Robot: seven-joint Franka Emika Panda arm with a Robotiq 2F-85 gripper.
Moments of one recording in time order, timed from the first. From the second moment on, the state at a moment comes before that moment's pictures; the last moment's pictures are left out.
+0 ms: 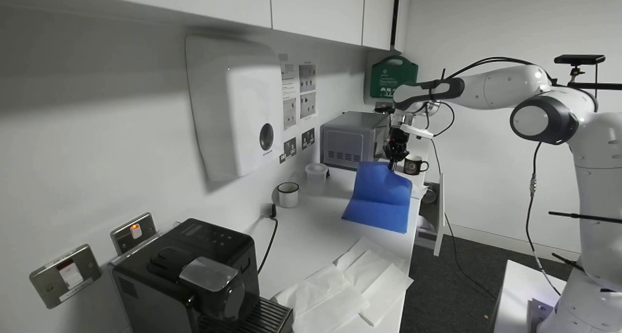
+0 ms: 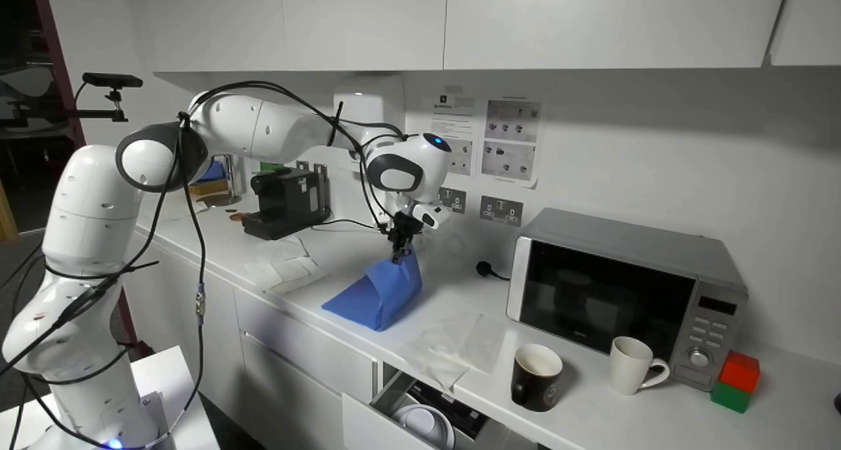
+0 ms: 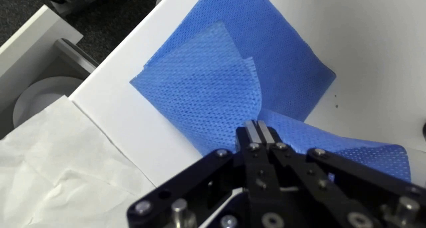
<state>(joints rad) -0.25 0.37 -0.18 -1.49 0.40 1.67 0.02</state>
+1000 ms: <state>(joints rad) -0.30 0.39 -0.18 -1.49 0.39 1.75 -0.06</state>
